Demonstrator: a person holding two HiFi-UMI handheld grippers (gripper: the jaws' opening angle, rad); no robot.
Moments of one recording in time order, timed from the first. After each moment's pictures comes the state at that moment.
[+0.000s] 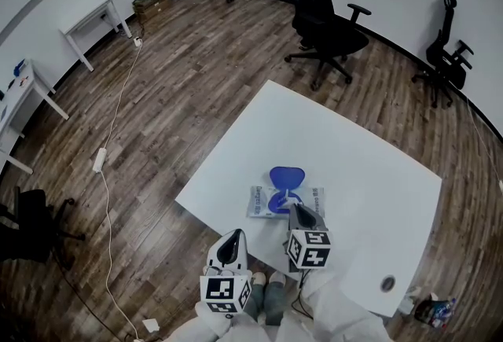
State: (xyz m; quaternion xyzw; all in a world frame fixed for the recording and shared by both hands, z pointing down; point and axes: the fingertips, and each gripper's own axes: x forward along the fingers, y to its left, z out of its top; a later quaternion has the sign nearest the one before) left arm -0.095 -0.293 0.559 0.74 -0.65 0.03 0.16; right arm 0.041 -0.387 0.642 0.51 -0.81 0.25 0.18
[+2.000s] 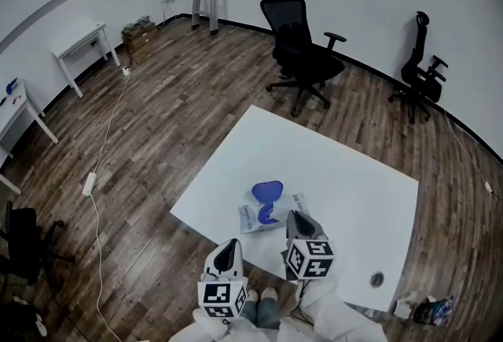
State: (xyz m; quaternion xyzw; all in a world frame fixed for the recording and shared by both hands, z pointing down) left arm -0.084 -0.267 0.537 0.76 -0.63 0.00 0.15; right arm 0.062 -0.358 0.559 0.53 -0.82 0.20 0.11
